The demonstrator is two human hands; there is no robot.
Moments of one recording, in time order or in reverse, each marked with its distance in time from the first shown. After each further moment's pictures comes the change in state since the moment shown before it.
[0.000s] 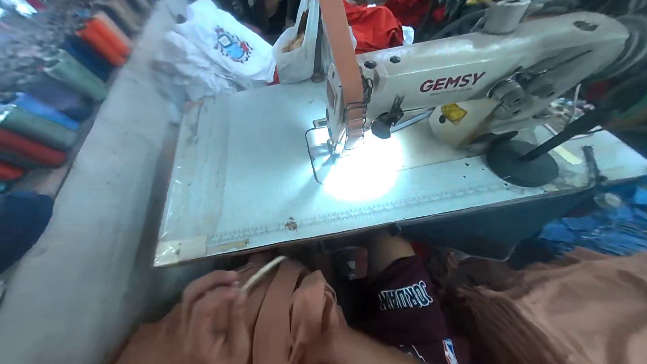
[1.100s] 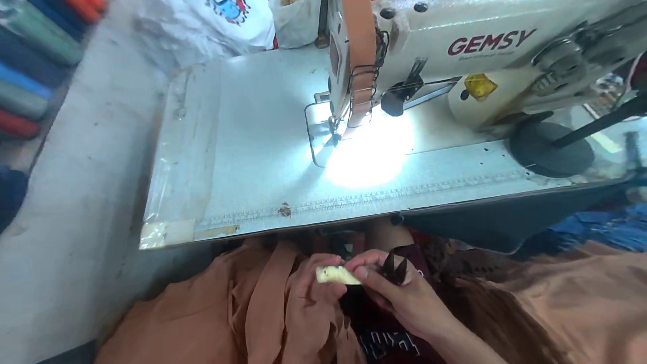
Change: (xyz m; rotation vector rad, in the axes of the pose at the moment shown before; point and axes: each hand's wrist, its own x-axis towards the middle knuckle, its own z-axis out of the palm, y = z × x) left_hand -0.051 0.054 0.131 -1.000 -0.092 -0.593; right_hand -0.026 -0.002 -0.098 0.741 0.596 0.252
